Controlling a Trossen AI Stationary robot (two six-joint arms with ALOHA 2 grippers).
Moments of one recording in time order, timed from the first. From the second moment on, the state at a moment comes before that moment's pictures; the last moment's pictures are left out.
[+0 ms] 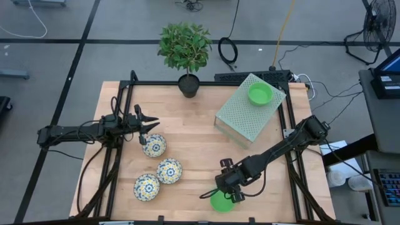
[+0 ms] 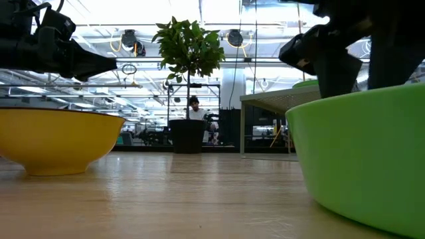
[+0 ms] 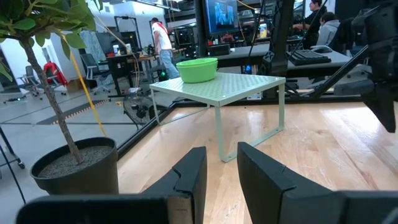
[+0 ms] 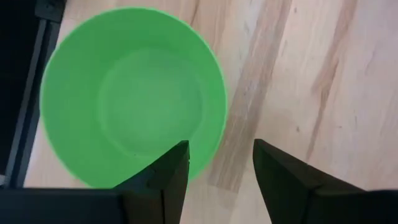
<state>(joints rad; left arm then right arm) 0.12 0.23 0.02 0.24 -0.11 0.12 0.52 1.83 1.29 -0.64 -0.01 0.28</state>
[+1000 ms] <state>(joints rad) 0.12 0.23 0.02 0.24 -0.11 0.12 0.47 1.83 1.14 -0.51 0.24 0.21</state>
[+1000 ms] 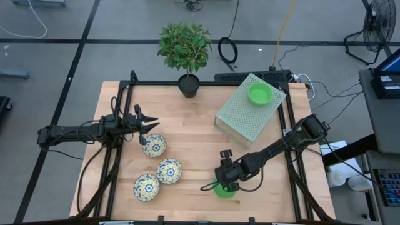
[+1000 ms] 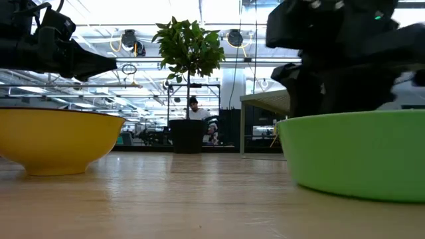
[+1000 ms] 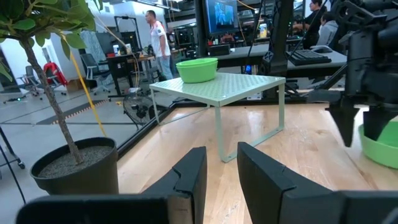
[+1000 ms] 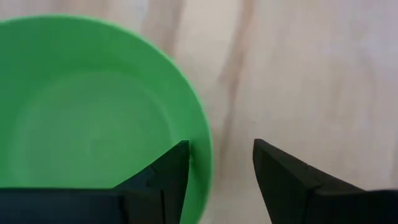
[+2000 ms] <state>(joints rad) 0.12 0.23 0.02 0.24 -0.11 0.12 0.27 1.67 1.20 -0.81 0.08 0.55</state>
